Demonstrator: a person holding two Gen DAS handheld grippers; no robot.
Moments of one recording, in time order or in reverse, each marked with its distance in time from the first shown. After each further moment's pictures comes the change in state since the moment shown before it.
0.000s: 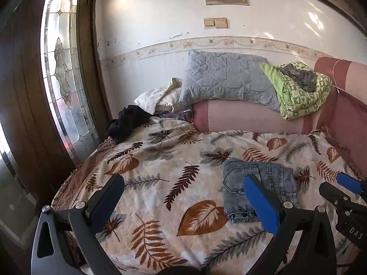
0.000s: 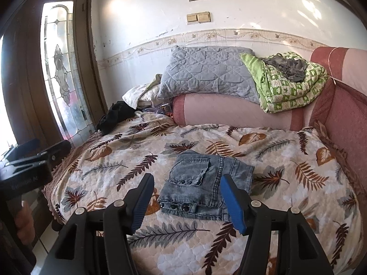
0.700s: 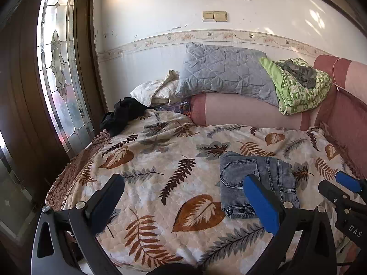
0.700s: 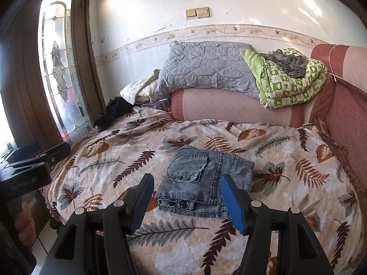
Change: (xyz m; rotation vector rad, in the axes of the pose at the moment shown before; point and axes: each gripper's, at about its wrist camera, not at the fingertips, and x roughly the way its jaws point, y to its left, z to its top) left arm 0.015 -0.003 -0.008 -0.007 0.041 -0.024; right arm 0.012 -0.003 -0.003 0.000 0.025 -0.019
